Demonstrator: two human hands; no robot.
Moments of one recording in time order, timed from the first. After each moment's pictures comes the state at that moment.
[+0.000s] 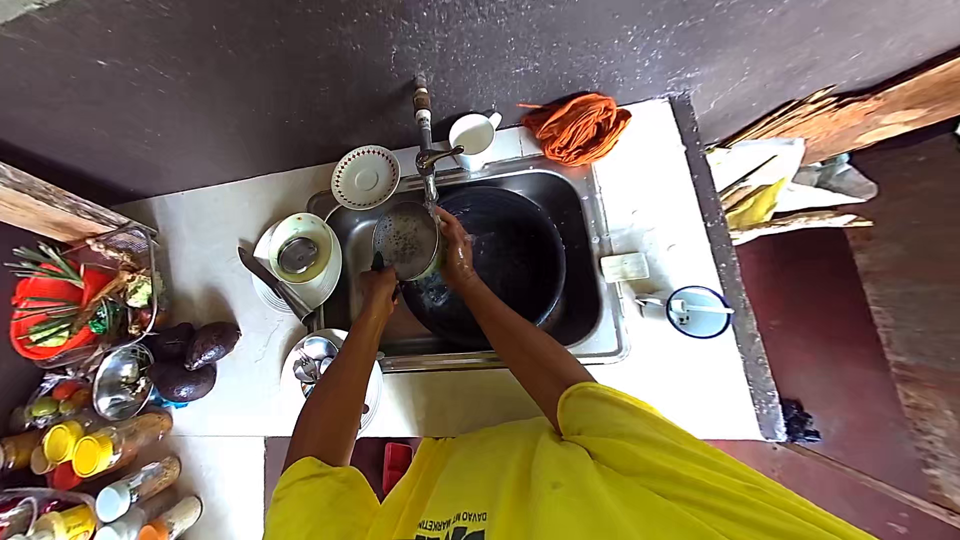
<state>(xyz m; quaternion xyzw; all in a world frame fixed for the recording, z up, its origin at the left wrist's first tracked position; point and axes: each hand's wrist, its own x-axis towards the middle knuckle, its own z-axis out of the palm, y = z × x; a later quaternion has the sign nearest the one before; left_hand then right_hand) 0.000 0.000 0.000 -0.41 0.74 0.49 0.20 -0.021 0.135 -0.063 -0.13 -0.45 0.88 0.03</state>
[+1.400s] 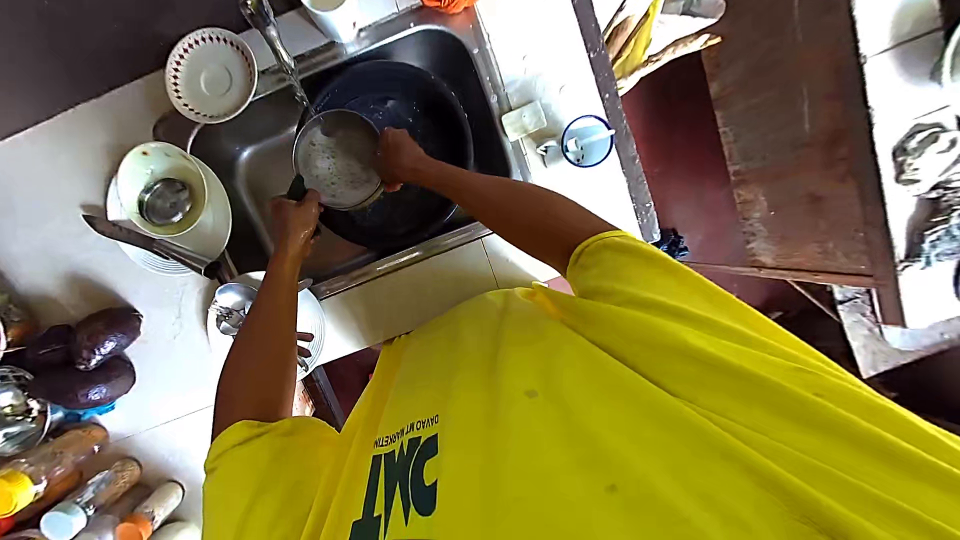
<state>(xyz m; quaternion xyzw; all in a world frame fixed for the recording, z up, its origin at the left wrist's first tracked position) 0.044 -0.003 0.001 -0.18 0.87 0.39 0.24 0.038 0.204 0.018 -0.15 -0.86 0.40 -0.29</state>
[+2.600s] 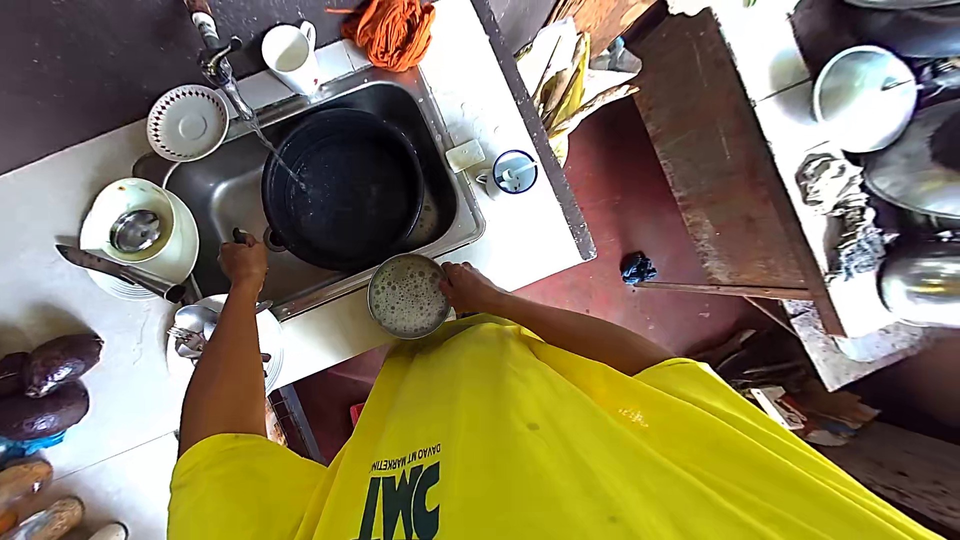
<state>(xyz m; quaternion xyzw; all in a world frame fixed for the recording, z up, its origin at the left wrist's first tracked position) 0.051 -0.020 -0.015 -0.22 0.94 0.18 0.18 0.265 0.297 0.012 -0.16 -0.82 0.40 -0.38</state>
